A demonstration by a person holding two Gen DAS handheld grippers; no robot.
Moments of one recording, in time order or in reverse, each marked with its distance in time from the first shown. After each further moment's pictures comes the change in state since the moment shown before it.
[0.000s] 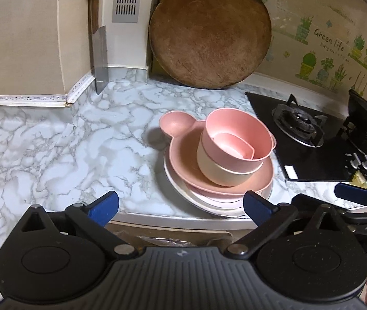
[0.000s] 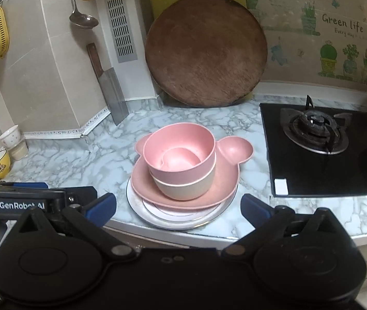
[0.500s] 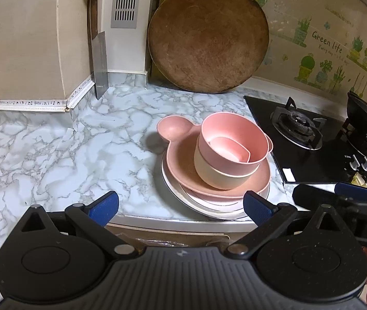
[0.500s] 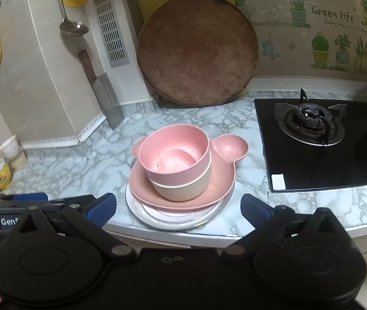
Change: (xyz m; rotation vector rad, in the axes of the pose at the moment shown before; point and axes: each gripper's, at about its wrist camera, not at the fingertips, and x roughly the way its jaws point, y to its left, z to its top) left arm -0.006 -0.006 0.000 0.006 -0.023 -0.005; right arm -0.006 -0.008 0.002 0.062 -0.015 -0.001
